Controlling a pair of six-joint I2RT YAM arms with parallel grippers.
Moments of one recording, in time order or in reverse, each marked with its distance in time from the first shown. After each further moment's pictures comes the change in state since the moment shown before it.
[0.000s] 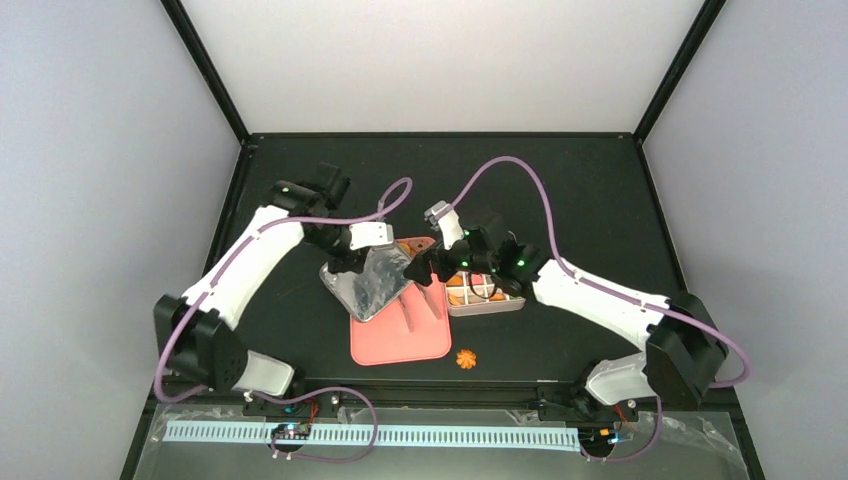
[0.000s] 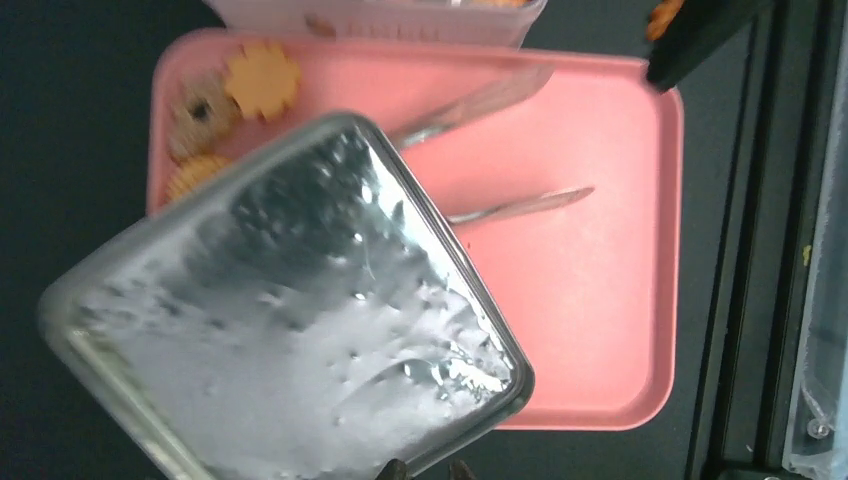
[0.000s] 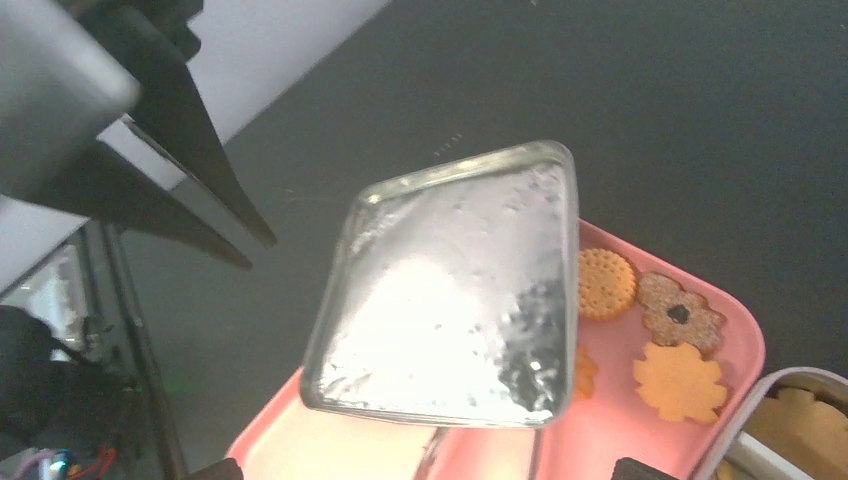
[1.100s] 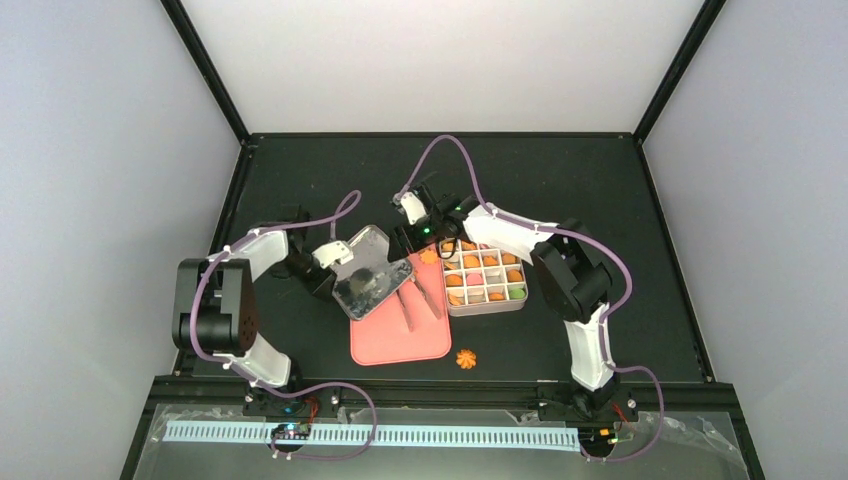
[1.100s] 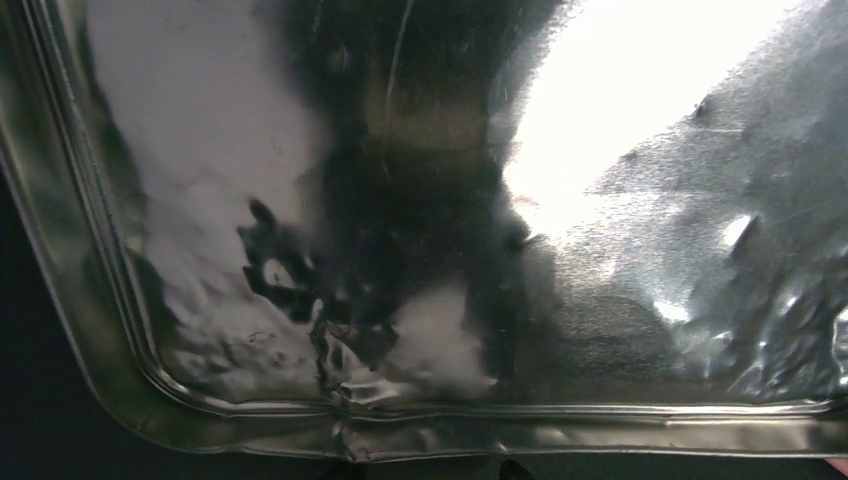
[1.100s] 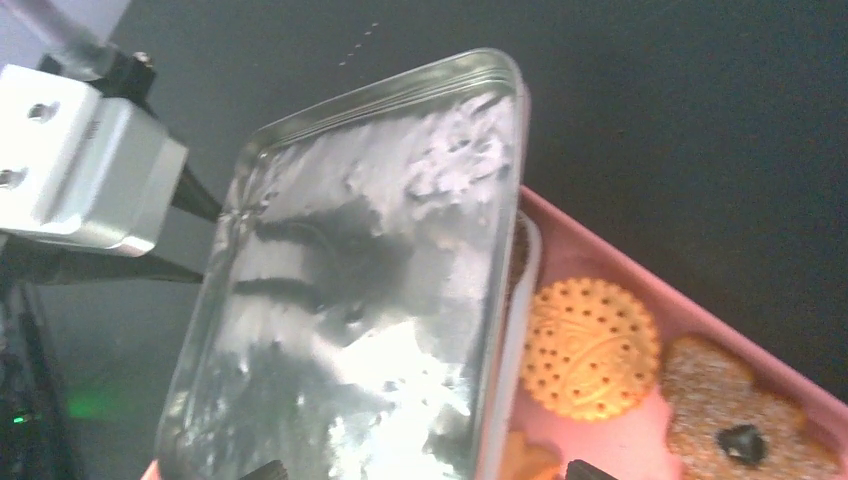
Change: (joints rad) left arm 0.365 0.194 -0.472 0.475 -0.140 -0.216; right arm -0.111 0.674 0.551 -0.274 -0.188 -0.076
